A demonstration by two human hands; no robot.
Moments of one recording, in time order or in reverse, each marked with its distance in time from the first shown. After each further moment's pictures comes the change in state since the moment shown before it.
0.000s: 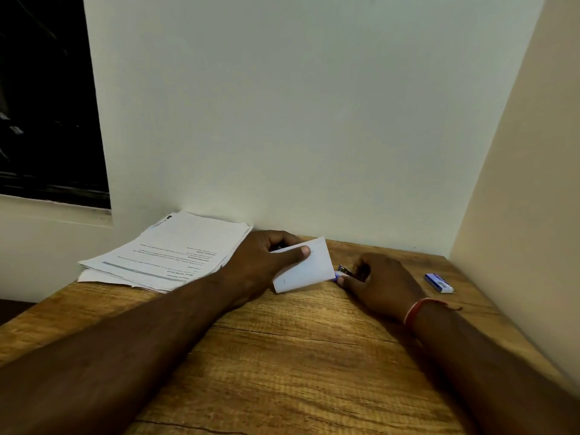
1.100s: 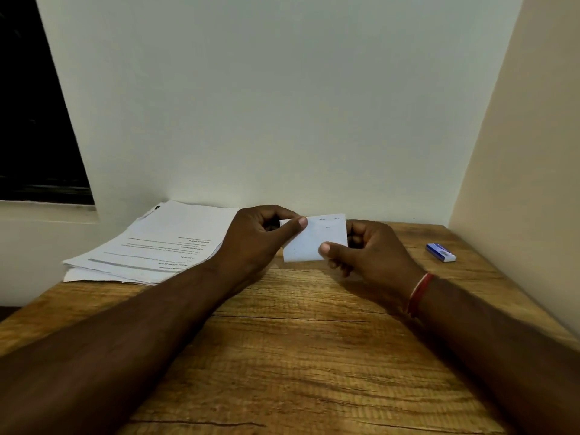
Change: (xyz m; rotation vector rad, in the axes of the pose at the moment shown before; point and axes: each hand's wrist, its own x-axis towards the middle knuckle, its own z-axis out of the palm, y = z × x) left_hand -0.001 0.006 -0.004 0.011 0.054 0.206; right_hand -0.031 -0.040 -0.001 0.886 -0.028 -0.095
